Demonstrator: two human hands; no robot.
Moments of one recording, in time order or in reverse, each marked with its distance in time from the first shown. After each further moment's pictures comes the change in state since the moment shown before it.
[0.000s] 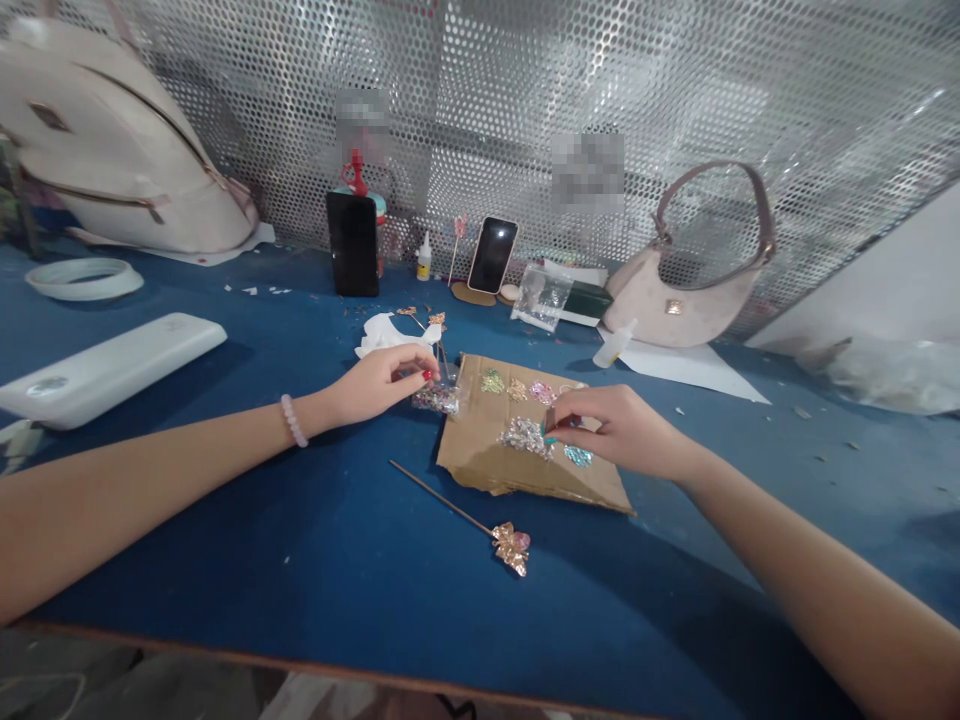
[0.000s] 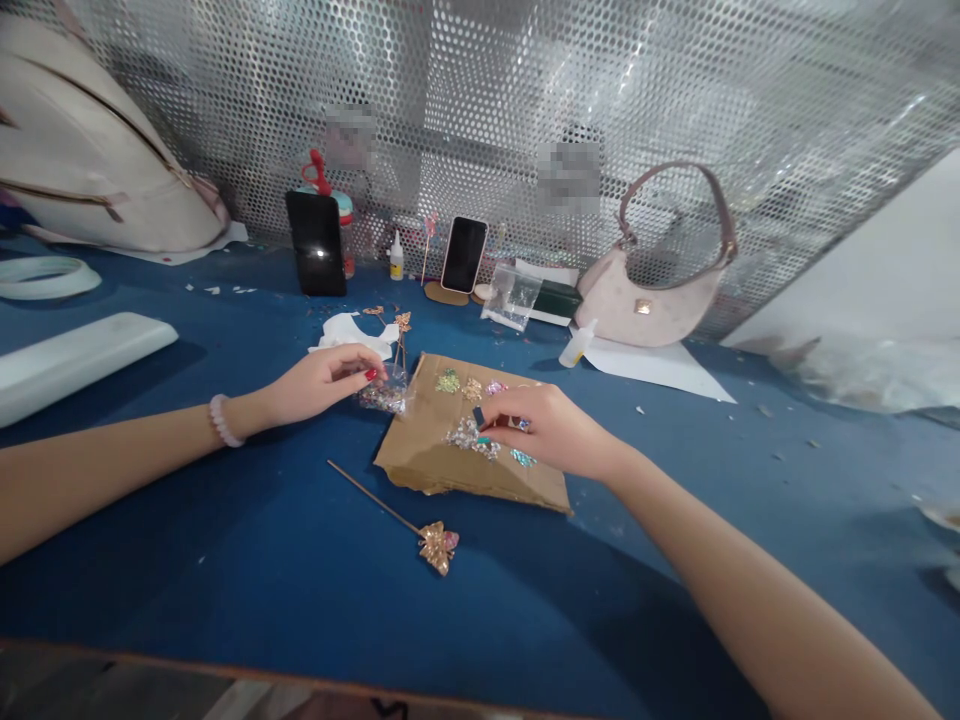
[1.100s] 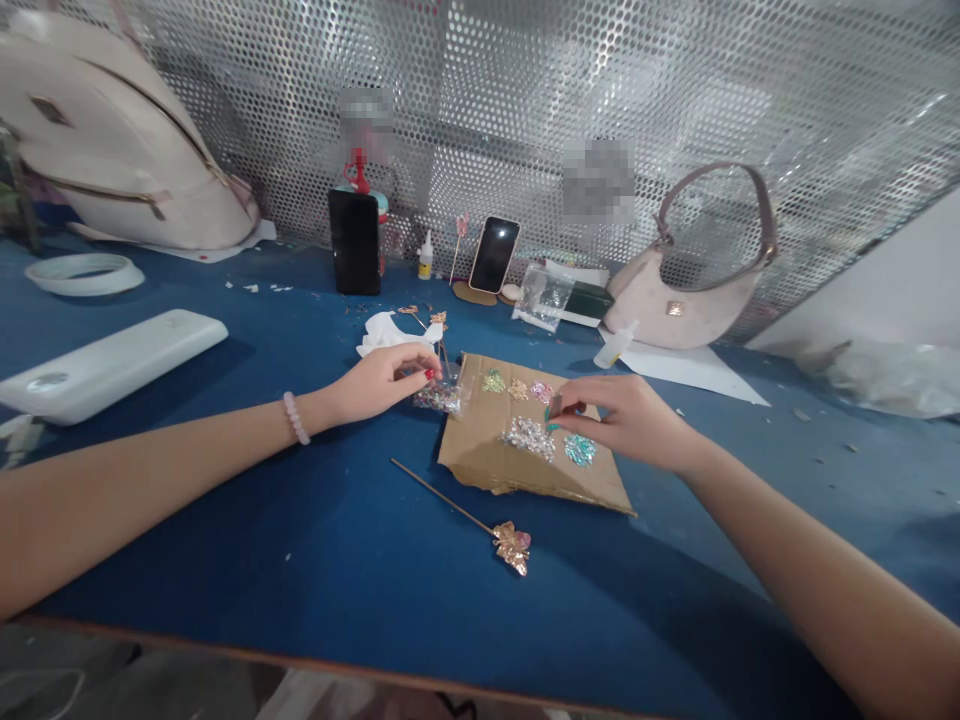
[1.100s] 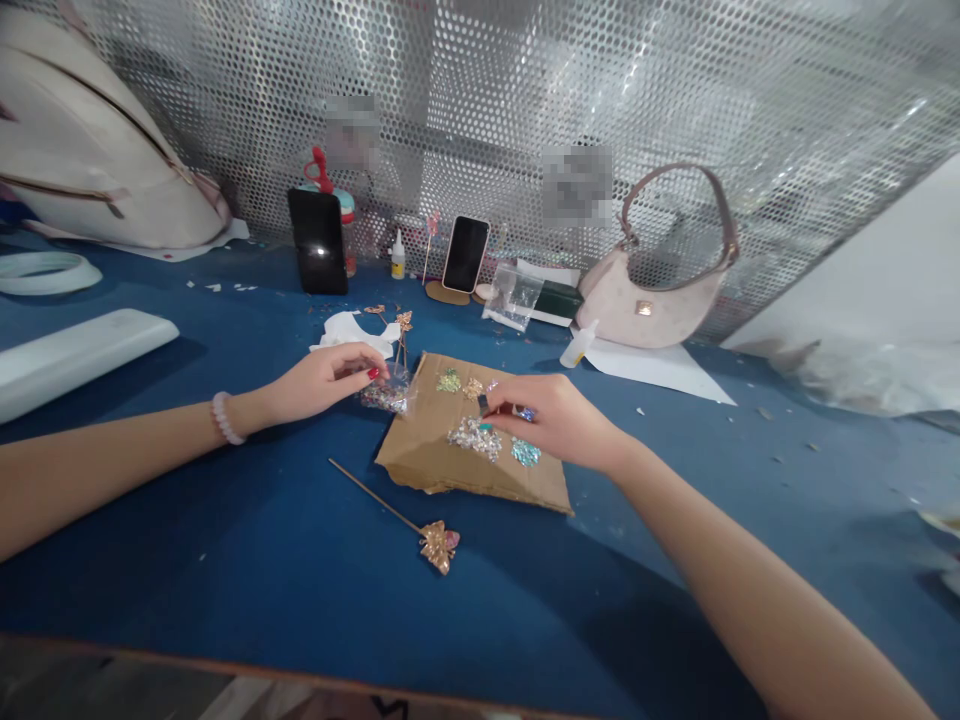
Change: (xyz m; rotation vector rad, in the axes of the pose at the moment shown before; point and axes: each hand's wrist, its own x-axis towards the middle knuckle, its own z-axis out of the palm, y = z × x) left_hand 0.000 -0.002 0.001 -0.021 -0.013 0.016; right_hand 0.003 0.003 -0.005 -0.050 0.071 -0.027
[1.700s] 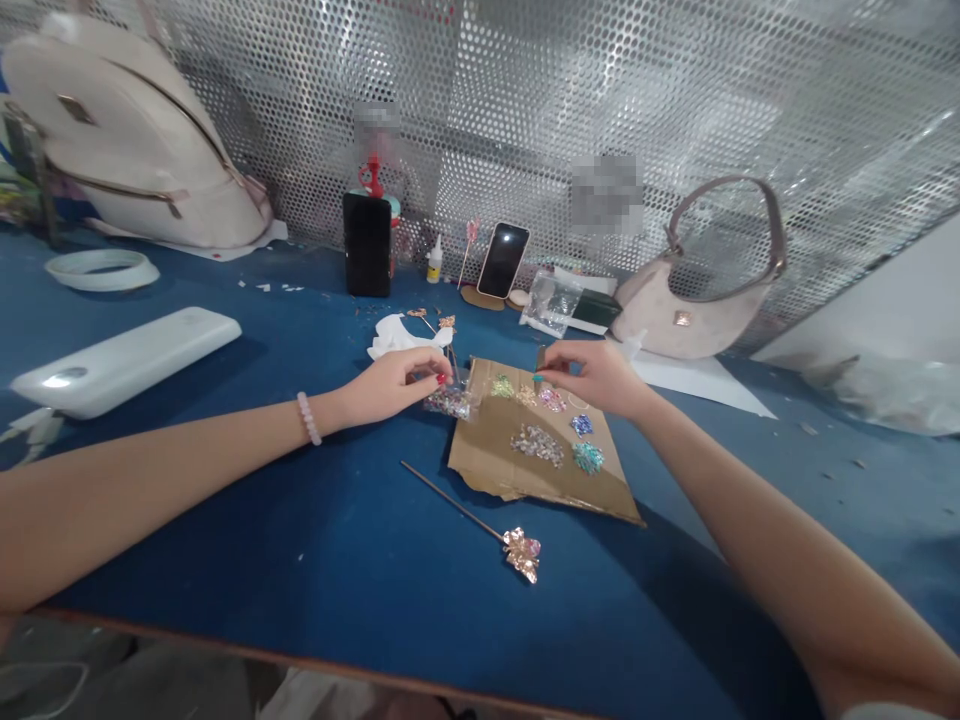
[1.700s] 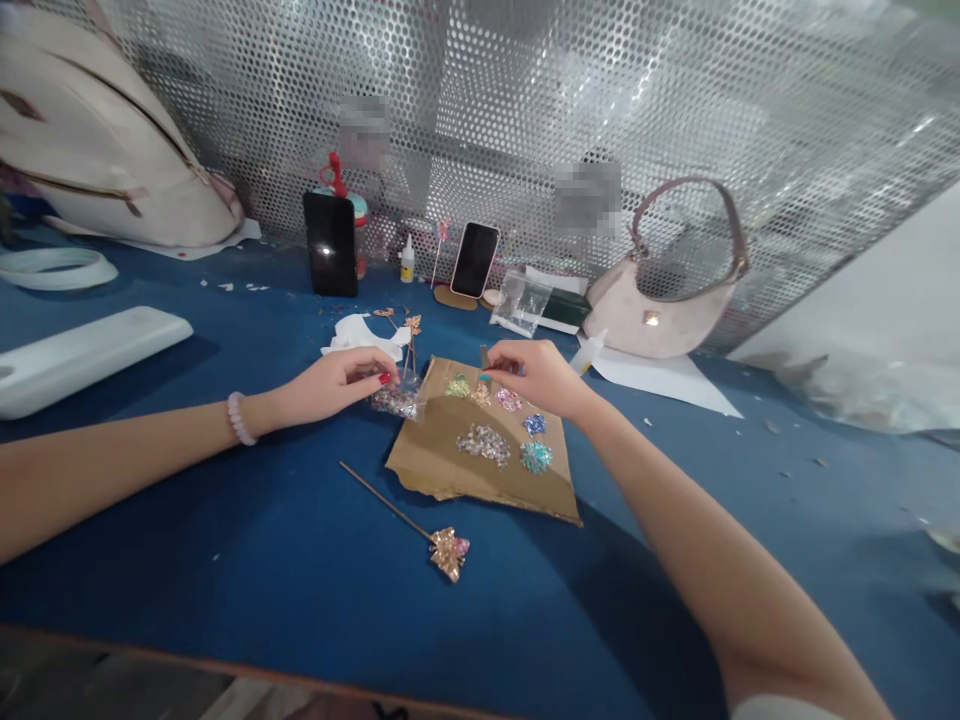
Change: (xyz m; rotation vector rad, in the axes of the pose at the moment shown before) left_hand -0.002 -0.003 -0.001 -0.004 -0.004 0.005; right_hand 0.044 0.036 0.005 -0.036 0.080 0.180
